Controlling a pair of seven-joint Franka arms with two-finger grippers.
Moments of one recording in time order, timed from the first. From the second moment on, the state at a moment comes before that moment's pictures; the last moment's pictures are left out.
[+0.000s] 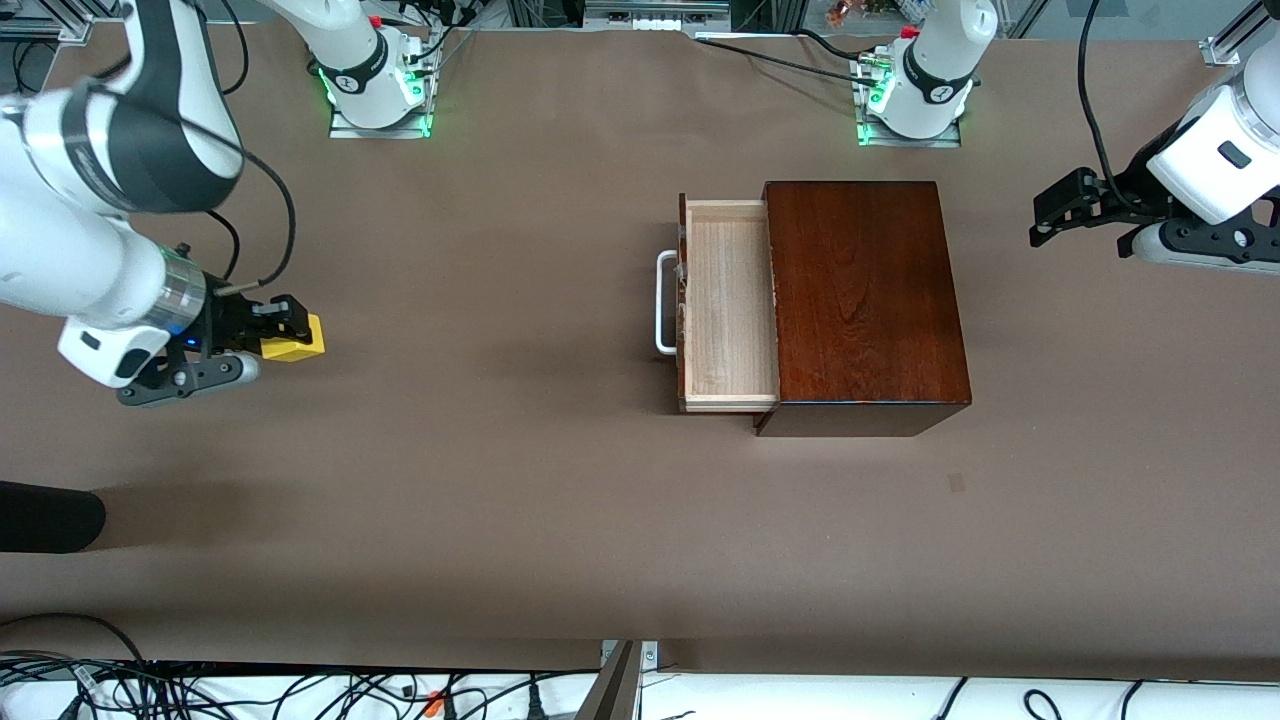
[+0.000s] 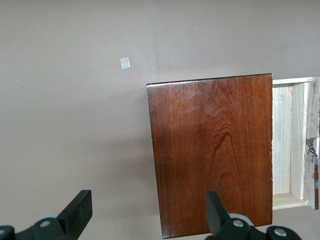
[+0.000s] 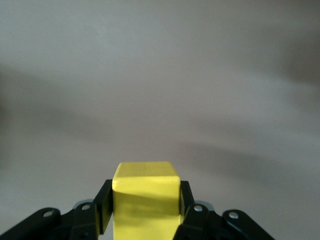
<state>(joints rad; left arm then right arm) -0.03 0.03 -0.07 -1.52 -0.06 1.51 -0.03 0.26 0.27 -0.17 -1.65 0.12 1.81 -0.15</state>
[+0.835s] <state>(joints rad) -0.03 0.03 -0.07 -1.52 -0.06 1.51 -0.03 0.25 0.26 -0.16 -2.12 0.09 2.25 -0.03</state>
